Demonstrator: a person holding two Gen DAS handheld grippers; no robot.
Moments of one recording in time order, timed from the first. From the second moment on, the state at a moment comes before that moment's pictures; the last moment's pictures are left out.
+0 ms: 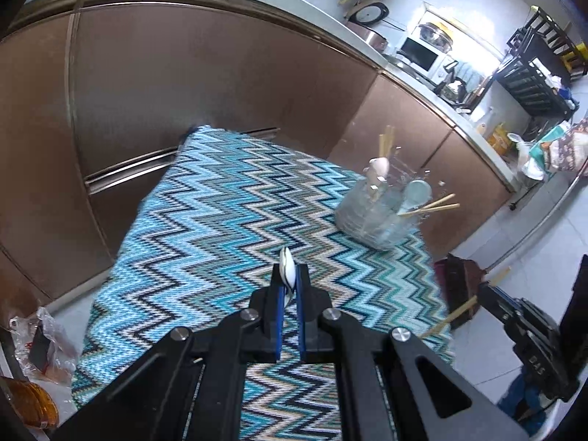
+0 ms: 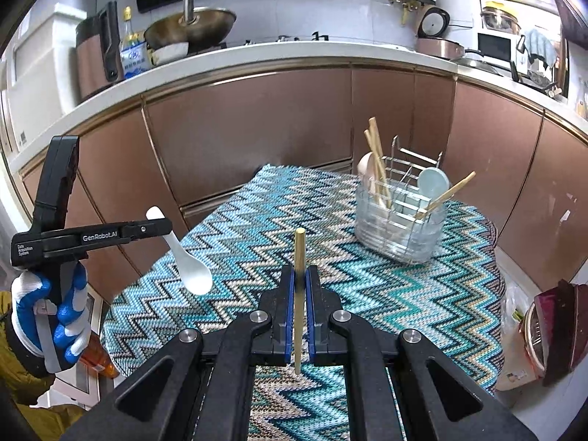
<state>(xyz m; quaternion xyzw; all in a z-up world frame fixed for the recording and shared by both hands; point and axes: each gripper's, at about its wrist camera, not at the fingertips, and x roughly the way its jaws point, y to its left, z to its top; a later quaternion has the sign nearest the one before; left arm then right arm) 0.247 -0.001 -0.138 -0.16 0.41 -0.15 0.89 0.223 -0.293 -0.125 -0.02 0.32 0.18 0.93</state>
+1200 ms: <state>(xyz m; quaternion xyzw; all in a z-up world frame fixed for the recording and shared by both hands) 0.467 -0.207 -0.102 -0.12 0.42 -0.23 0.87 0.390 -0.370 -0.086 -0.02 0.24 0.12 0.96</state>
